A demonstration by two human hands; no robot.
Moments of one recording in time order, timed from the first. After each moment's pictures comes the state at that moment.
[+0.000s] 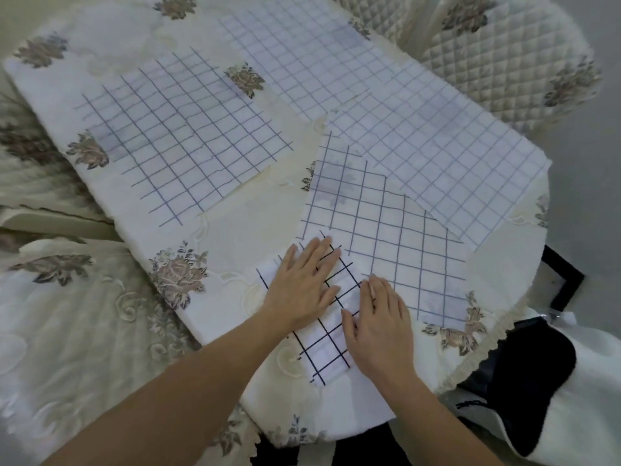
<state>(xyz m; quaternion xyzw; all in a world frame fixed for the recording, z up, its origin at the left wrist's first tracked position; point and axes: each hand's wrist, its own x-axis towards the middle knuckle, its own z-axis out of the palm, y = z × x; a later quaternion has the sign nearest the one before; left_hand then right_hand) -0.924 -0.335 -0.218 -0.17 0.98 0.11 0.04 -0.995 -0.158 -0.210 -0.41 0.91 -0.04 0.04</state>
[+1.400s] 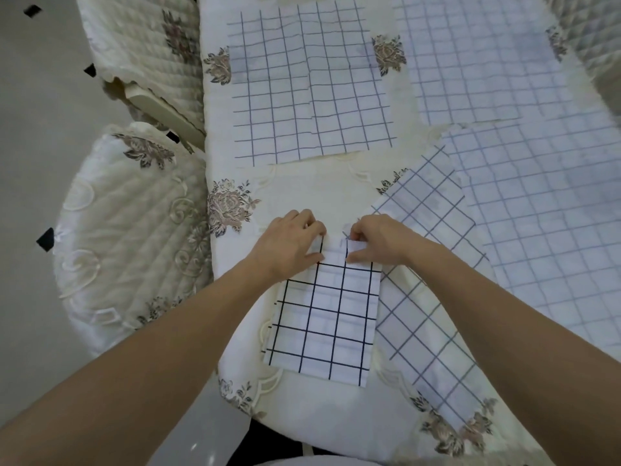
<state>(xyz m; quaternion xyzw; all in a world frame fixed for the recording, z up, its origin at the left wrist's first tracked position) -0.908 -0.374 -0.185 -0.42 0.89 0.16 0.01 -1.126 -0.362 -0.172 -0.72 0.59 0.09 0.34</state>
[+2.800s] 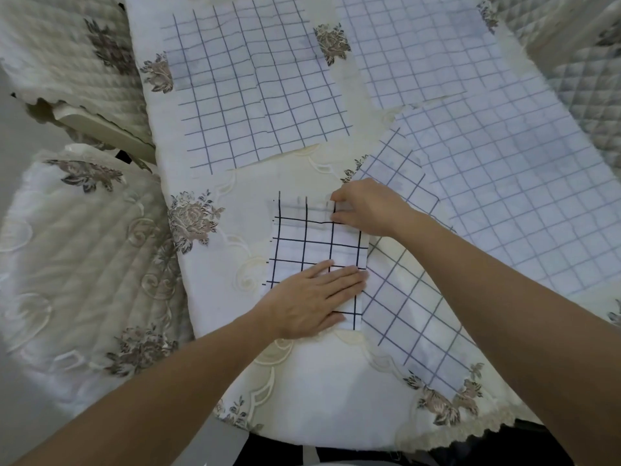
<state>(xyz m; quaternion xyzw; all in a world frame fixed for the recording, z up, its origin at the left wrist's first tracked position) -0.938 -0.307 -0.224 -0.09 0.99 0.07 0.09 -1.145 -0.367 -0.145 -0.69 0.67 0.03 0.27</state>
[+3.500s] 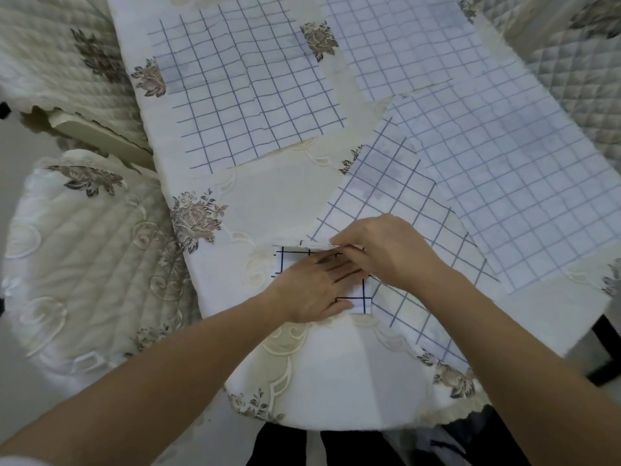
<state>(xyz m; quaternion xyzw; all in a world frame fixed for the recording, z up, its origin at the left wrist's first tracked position) -0.935 -0.314 -0.218 -0.08 0.99 0.10 0.03 -1.108 -0.273 -0.117 -0.74 0.64 -0.08 0.20</state>
